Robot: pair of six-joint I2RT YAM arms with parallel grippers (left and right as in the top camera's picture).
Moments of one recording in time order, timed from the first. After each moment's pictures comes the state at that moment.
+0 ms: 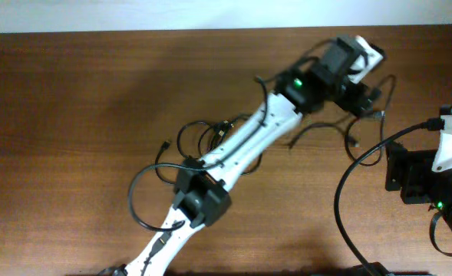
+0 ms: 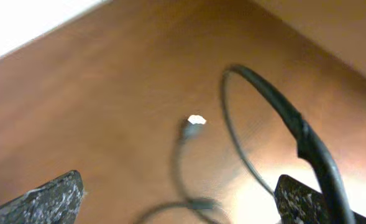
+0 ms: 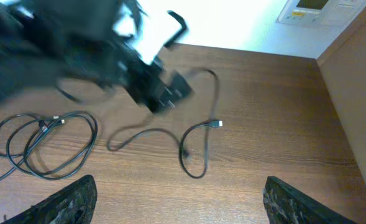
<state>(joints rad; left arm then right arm) -0.80 2.48 2.61 -0.78 0.20 -0.08 0.18 1.00 1.77 -1.40 0.20 0.00</state>
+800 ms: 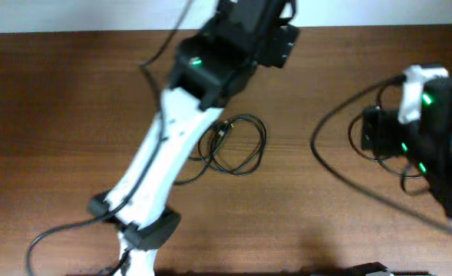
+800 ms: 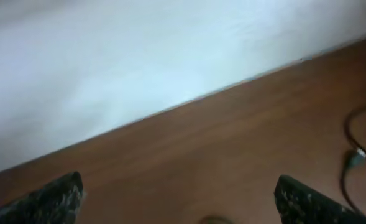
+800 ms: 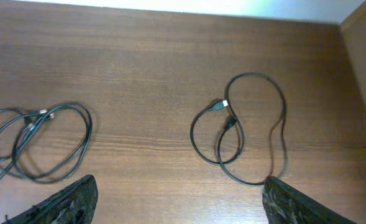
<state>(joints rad) -0.65 2.04 2.65 -1.19 -0.35 -0.05 0.18 1.24 1.77 -1.35 0.22 0.09</state>
